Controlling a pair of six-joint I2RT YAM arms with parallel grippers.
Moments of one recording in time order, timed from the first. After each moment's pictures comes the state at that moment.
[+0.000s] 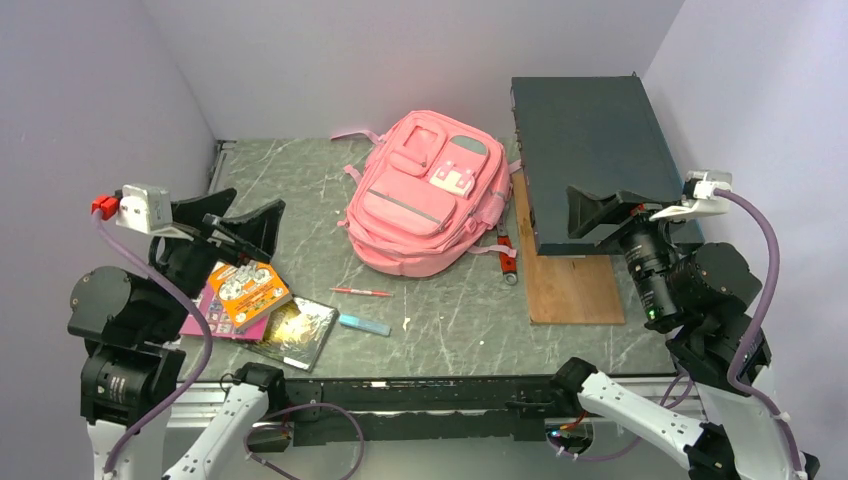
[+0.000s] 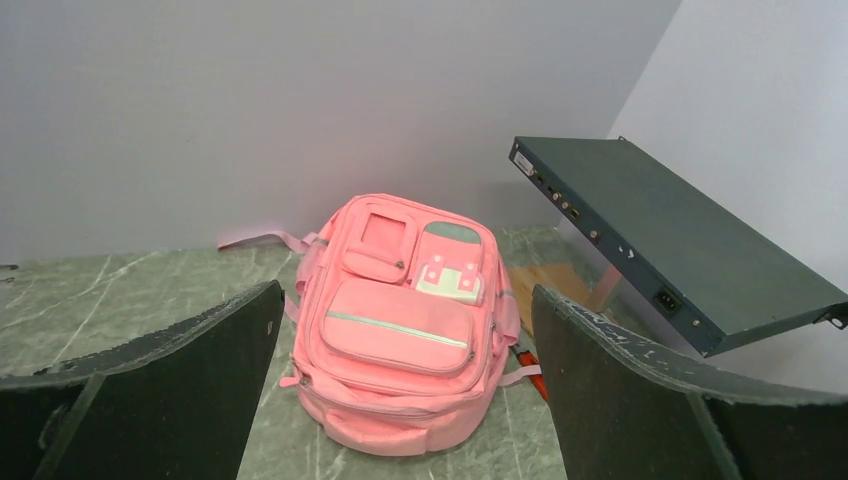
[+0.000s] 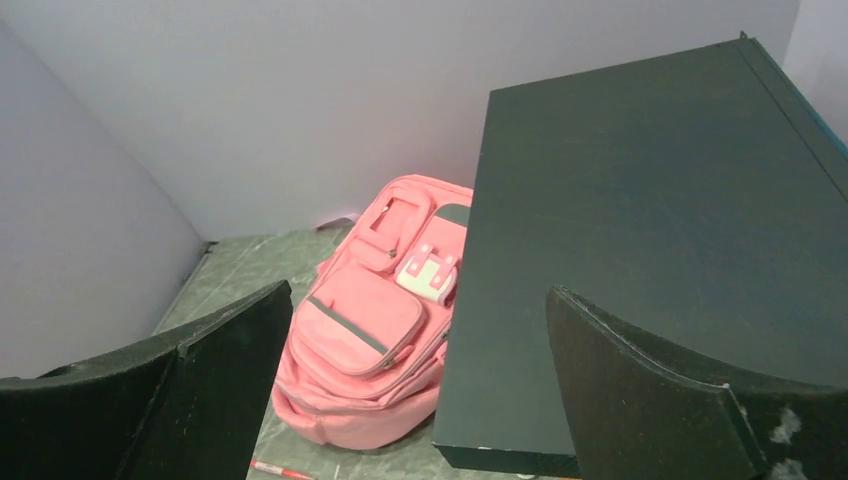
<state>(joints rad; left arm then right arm) -0.22 0.57 1.32 -0.52 0.13 -0.31 0.73 0.66 1.39 -0.60 0.59 0.23</state>
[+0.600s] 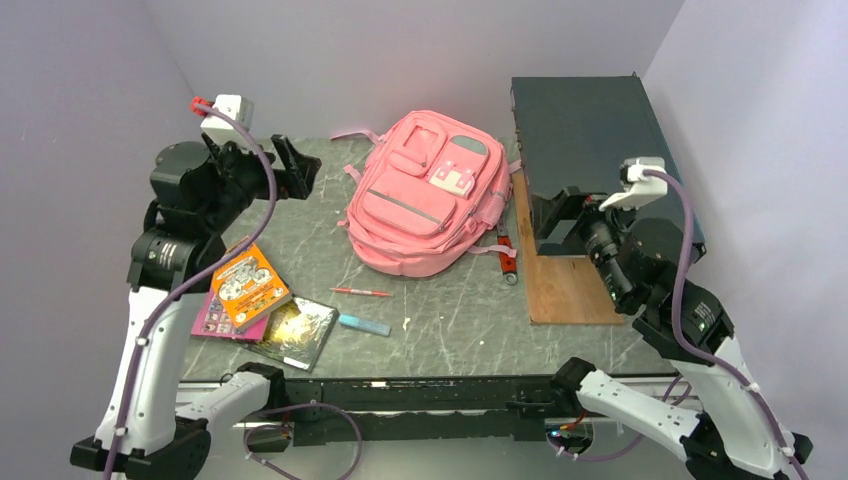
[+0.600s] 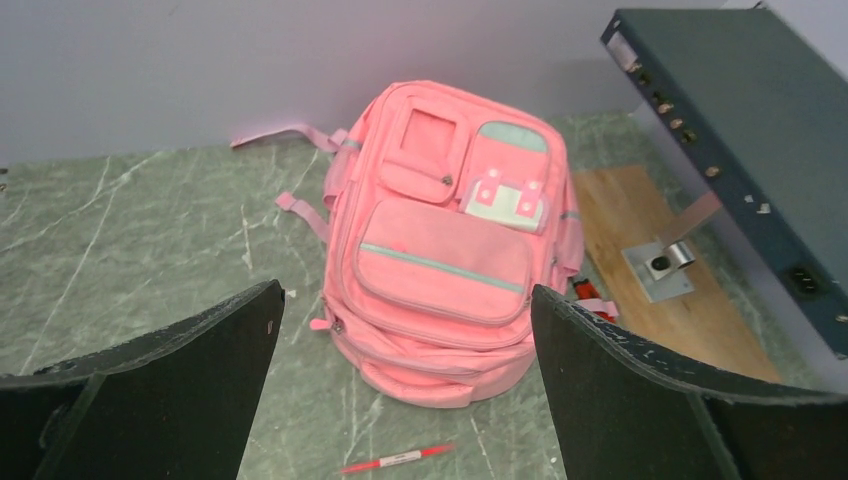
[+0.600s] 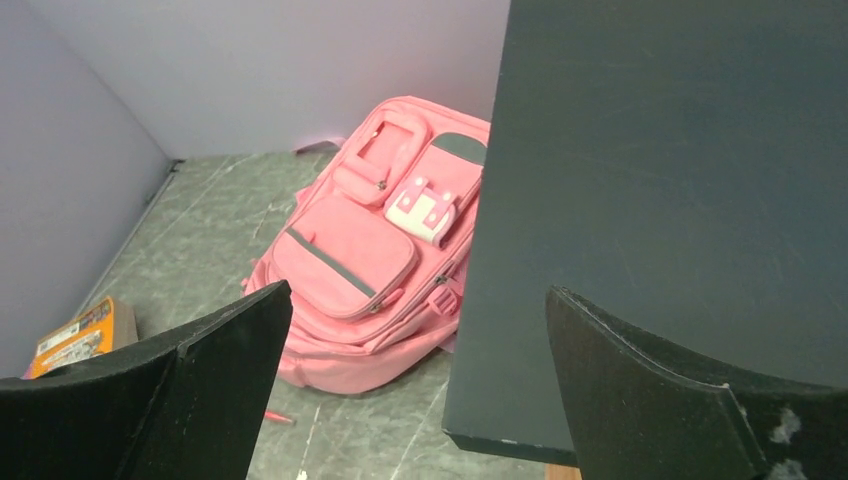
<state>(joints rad) -0.22 0.98 1.50 -0.62 0.16 -0.23 0.73 0.72 1.29 -0.62 0.56 0.26</state>
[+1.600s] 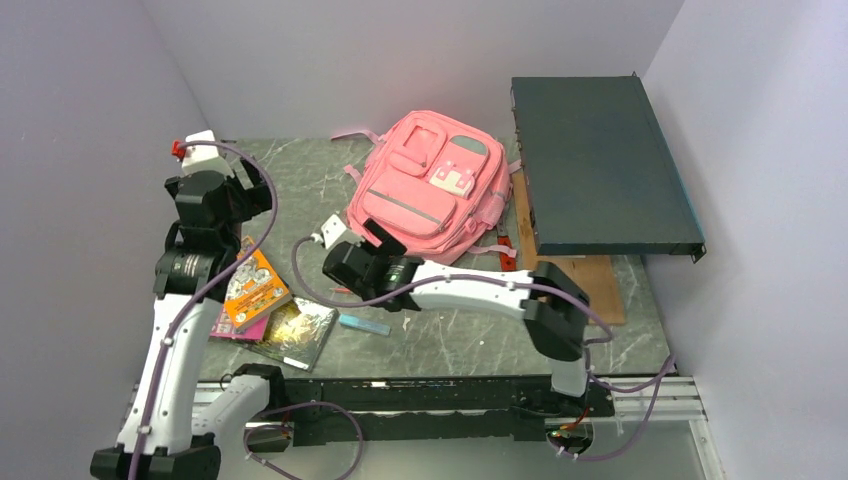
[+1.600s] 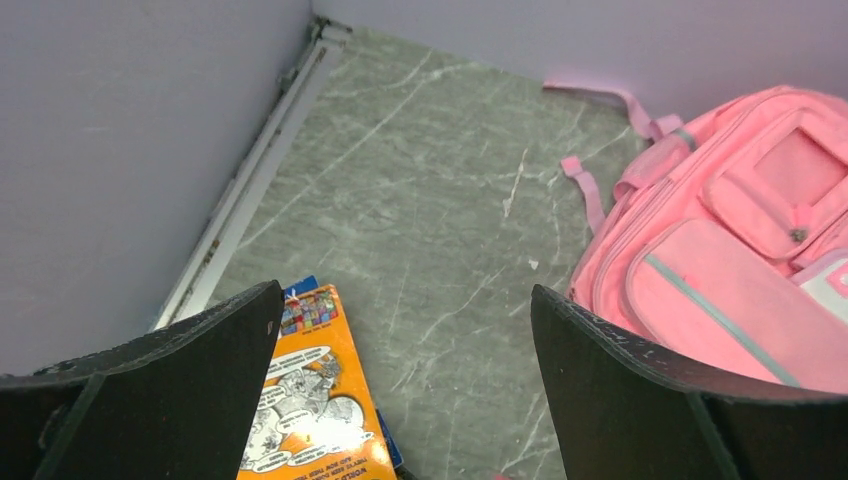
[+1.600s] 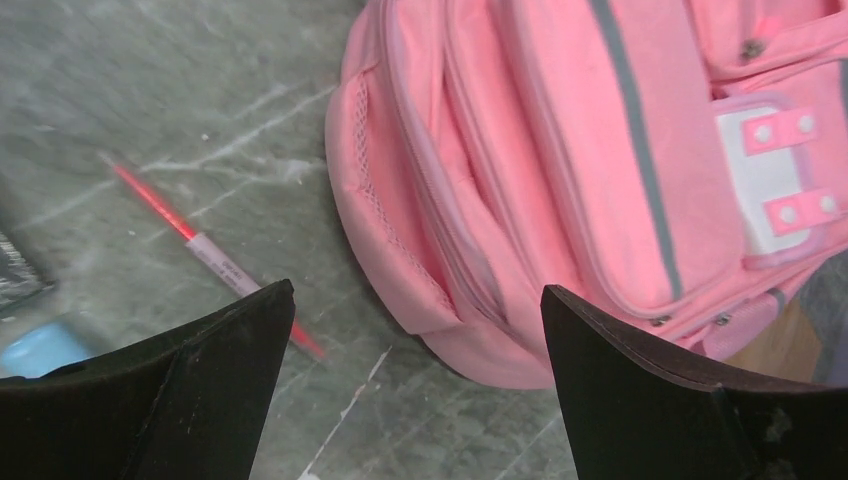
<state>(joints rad) -0.08 0.92 1.16 -0.52 -0.36 -0.23 1.21 1.90 1.51 -0.36 0.72 0.00</state>
